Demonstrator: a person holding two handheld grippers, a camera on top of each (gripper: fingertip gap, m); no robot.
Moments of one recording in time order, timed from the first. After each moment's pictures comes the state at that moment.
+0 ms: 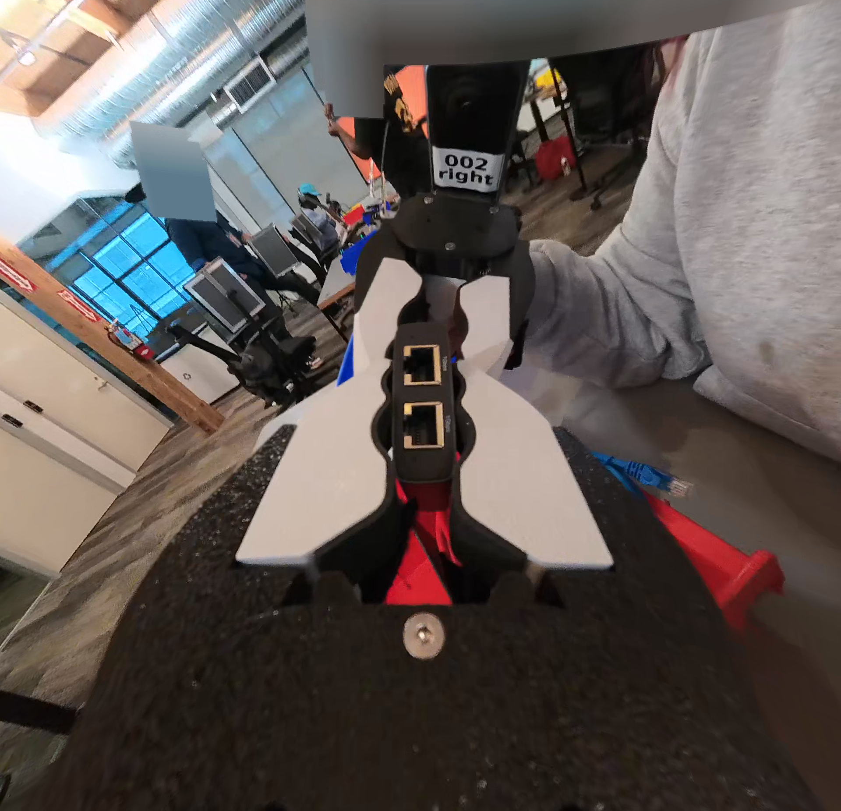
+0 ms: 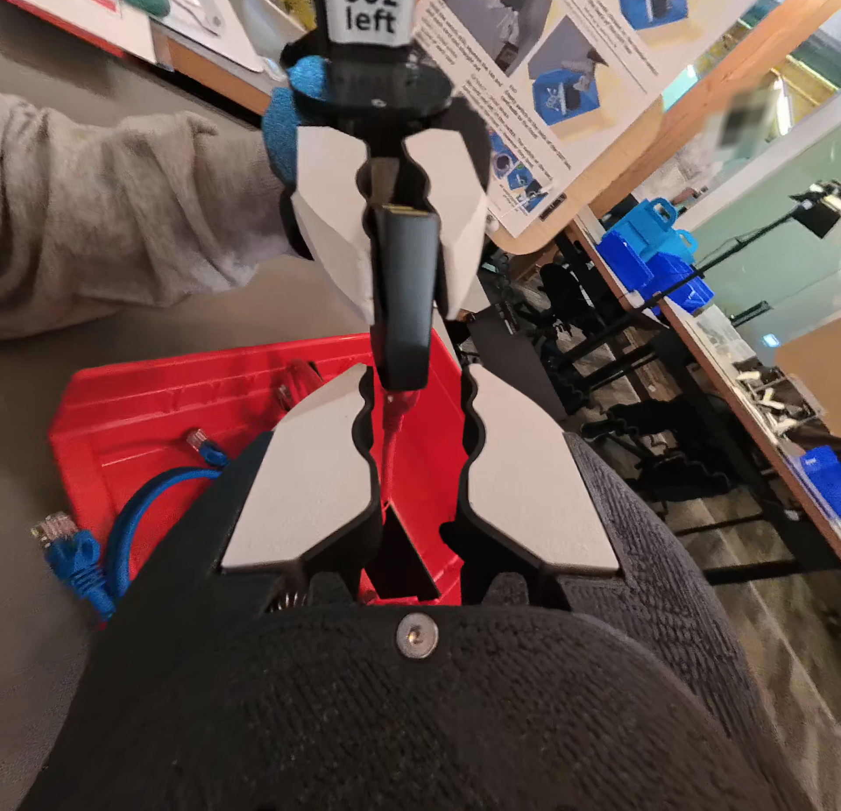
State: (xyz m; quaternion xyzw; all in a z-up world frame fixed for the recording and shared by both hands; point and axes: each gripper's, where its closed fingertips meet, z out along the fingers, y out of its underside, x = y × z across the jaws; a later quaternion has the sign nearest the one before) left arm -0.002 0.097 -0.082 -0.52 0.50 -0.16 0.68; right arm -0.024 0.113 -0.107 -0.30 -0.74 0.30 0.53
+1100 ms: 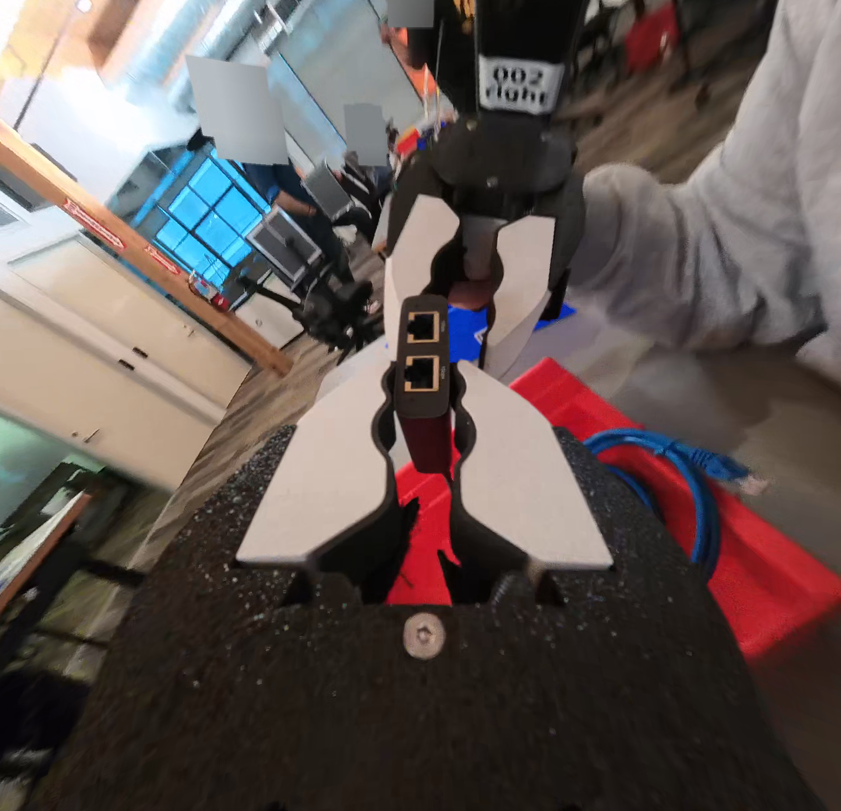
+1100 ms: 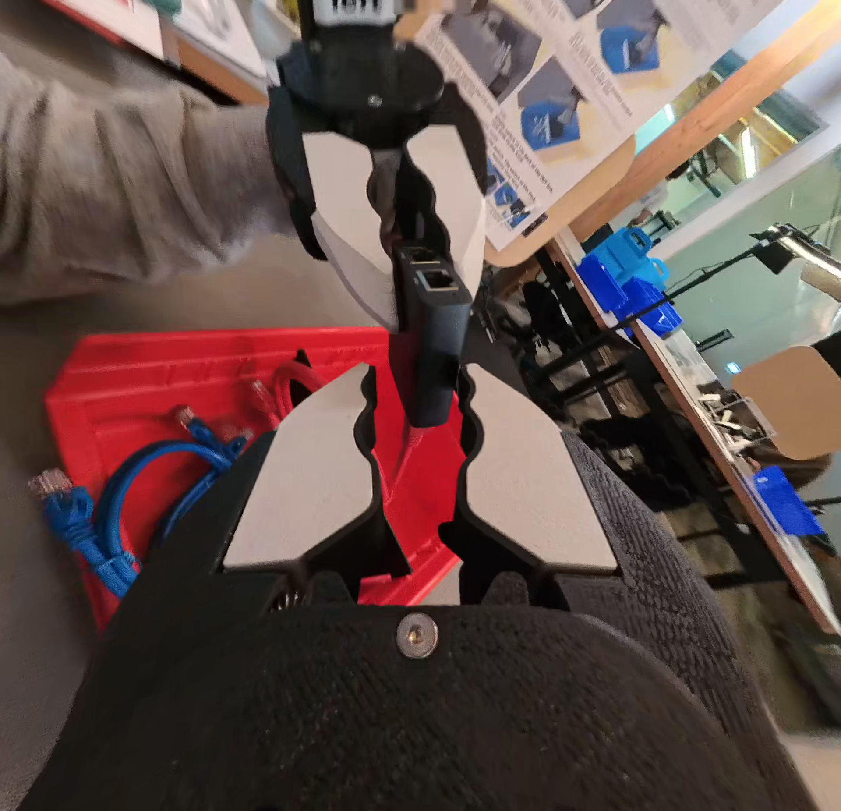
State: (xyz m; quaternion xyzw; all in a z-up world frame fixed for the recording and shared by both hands) left arm 0.002 0.113 -0.082 -0.56 0.49 -0.05 0.67; right arm -0.004 0.119 -0.097 -0.27 -0.74 0.29 0.55
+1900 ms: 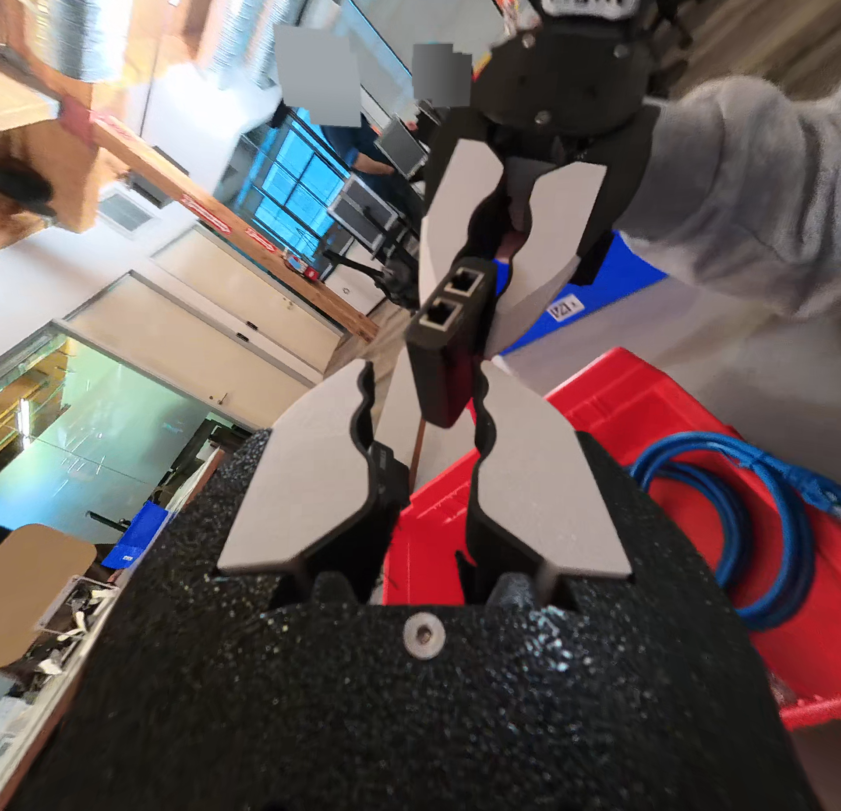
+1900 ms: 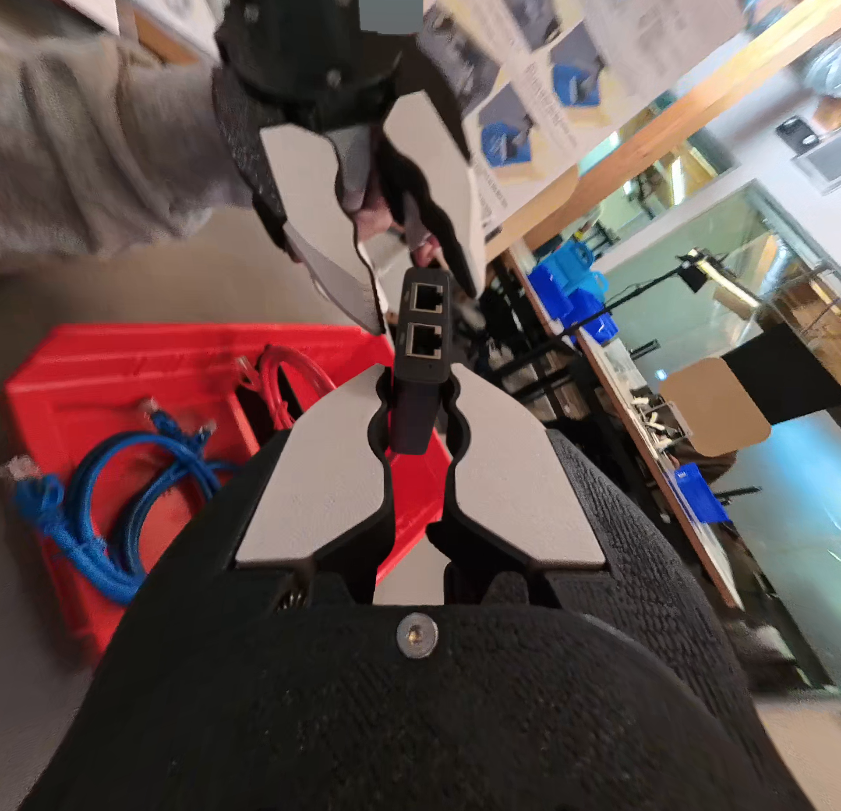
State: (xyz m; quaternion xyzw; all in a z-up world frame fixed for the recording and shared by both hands) left arm 0.005 0.116 -0.064 -0.56 0.46 0.08 0.68; right arm 0.014 0.122 -0.075 -0.25 -0.72 0.25 0.59
